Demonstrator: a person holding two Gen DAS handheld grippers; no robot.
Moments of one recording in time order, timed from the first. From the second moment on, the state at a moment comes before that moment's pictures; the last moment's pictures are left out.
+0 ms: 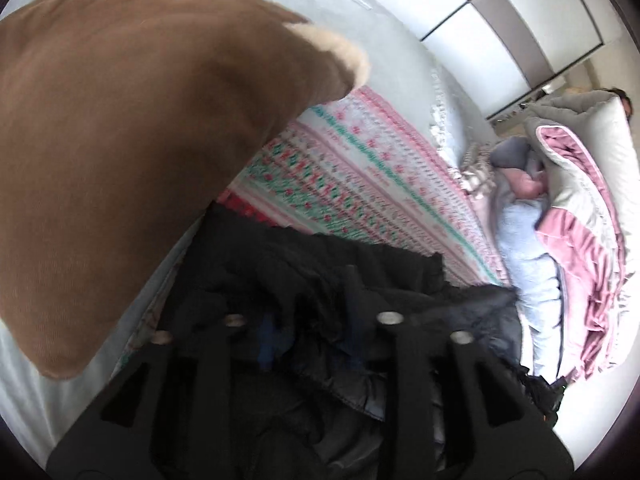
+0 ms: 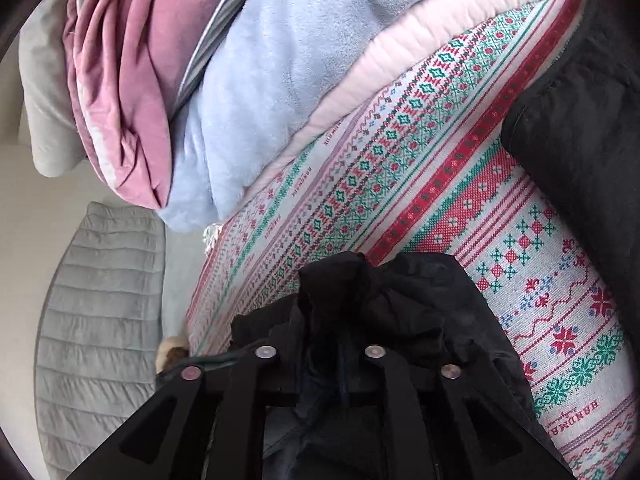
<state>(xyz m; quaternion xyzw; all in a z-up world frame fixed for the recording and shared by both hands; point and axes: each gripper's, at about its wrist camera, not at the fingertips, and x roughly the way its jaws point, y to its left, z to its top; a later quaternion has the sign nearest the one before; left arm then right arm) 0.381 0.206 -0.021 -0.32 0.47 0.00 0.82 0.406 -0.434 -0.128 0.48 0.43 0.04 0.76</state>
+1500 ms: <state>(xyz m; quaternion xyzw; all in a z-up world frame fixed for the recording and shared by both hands) 0.320 0.146 0.036 -0.09 0.47 -0.06 0.87 0.386 -0.278 -0.043 0.05 0.41 0.11 0.90</state>
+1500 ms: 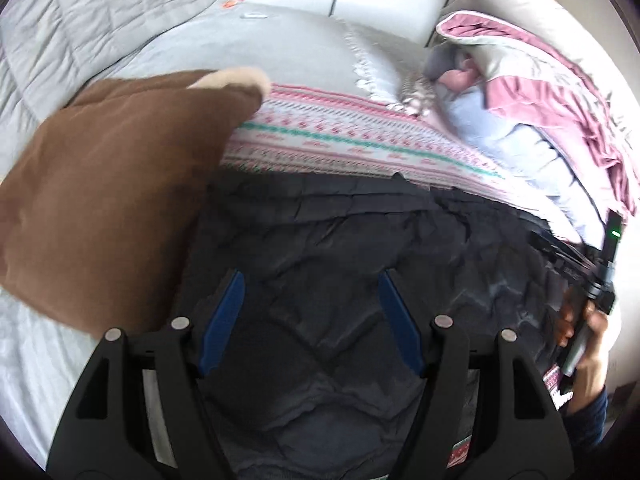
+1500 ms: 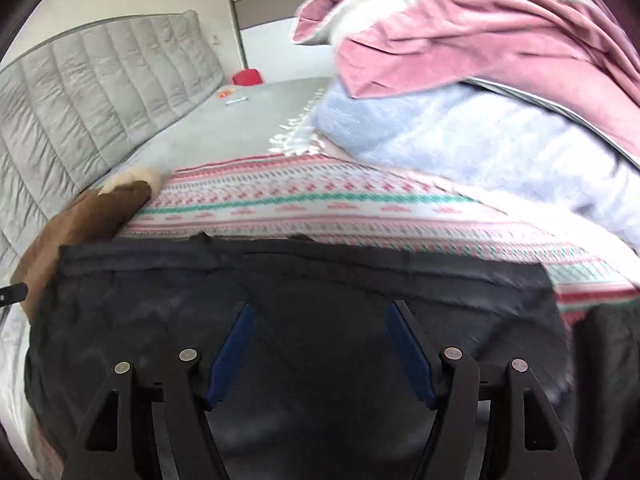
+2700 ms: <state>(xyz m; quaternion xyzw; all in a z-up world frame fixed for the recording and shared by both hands) 0.314 0.181 -0.044 -0.14 0.44 0.12 0.88 0.354 -0.406 -0.111 0.19 0.47 -0.01 0.86</state>
